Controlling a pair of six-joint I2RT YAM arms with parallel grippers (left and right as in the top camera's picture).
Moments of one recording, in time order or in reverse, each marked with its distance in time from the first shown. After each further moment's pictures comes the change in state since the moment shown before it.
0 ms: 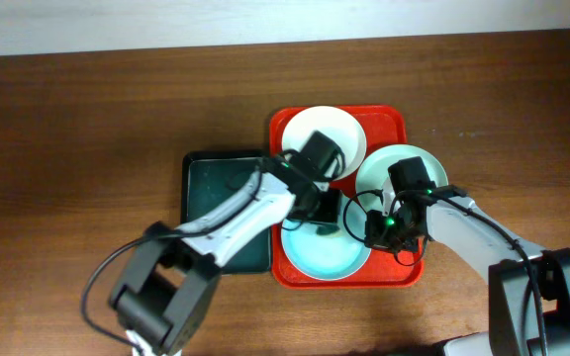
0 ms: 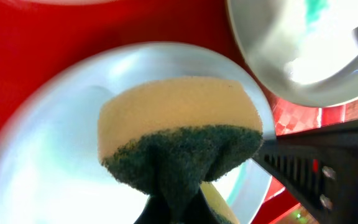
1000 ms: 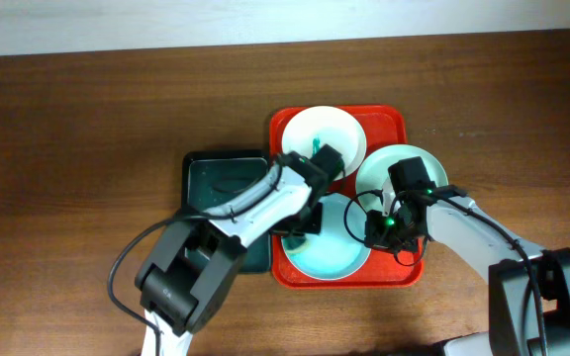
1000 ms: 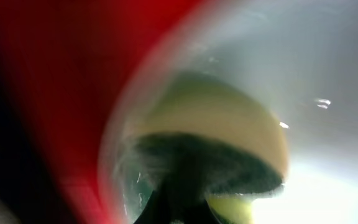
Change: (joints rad) left arm -0.007 0.127 0.109 -0.359 -0.293 -0.079; right arm -0.002 0.000 0.000 -0.002 -0.004 0.001
